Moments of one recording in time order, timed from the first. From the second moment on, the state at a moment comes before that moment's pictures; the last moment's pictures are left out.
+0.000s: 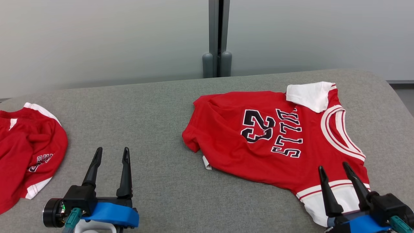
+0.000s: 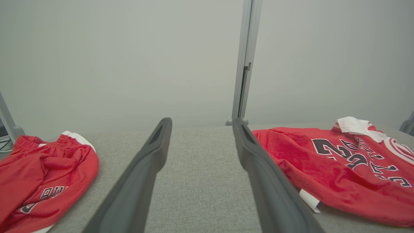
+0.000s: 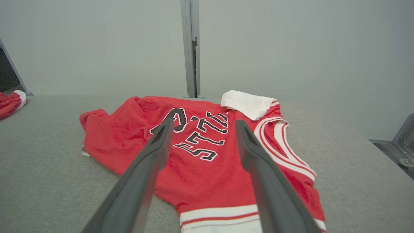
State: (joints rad) left arm -0.06 0.05 -0.01 0.24 -0.09 -0.13 -0.26; right arm 0.04 -0.15 0.02 0.17 0.15 0.13 -0.26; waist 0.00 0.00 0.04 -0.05
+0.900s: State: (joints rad) left arm -0.14 0.06 -0.05 0.28 -0.07 -0.13 -0.26; right arm -0.15 -0.05 0.09 0.25 0.10 0.13 -0.26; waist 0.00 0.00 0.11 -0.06
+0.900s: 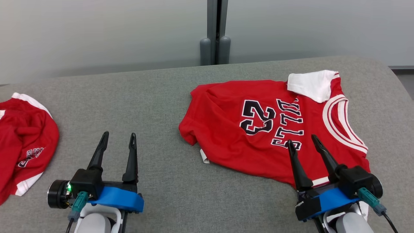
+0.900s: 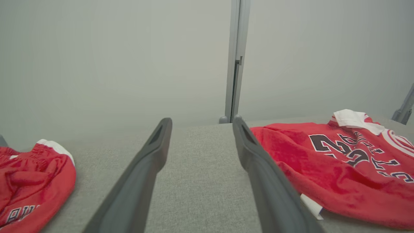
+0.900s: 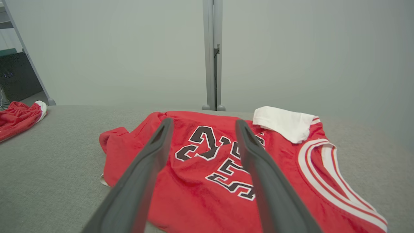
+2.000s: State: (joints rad) left arm -0.45 0.15 -0.30 0.70 -0.23 -0.13 -0.26; right arm -0.26 -0.05 0.13 0.21 0.10 0.13 -0.26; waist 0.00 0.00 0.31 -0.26
